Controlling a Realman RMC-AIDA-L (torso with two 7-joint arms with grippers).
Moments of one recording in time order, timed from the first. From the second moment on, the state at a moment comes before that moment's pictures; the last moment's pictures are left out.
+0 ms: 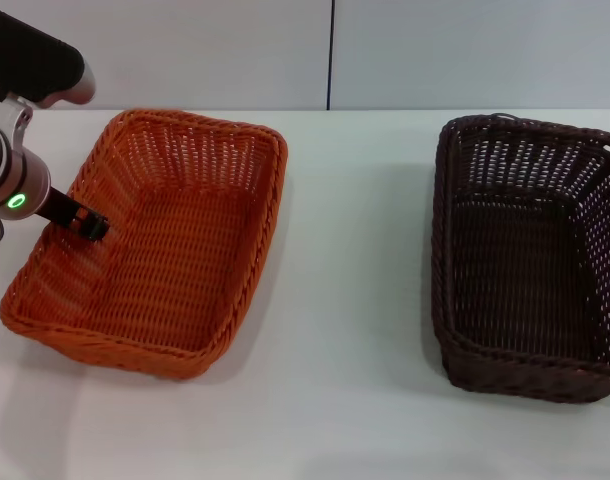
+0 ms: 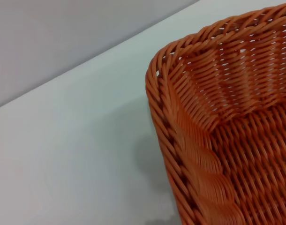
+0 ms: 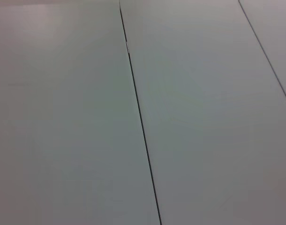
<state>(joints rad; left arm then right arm) -0.65 -2.07 1.27 1.12 -0.18 -1.13 0.44 0.20 2.08 2.36 -0.22 2.69 -2.04 0.29</state>
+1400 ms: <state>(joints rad) -0.68 -2.06 1.12 1.59 -0.31 -1.43 0.92 0.19 2.08 2.37 -0.22 2.69 -2.10 0.29</state>
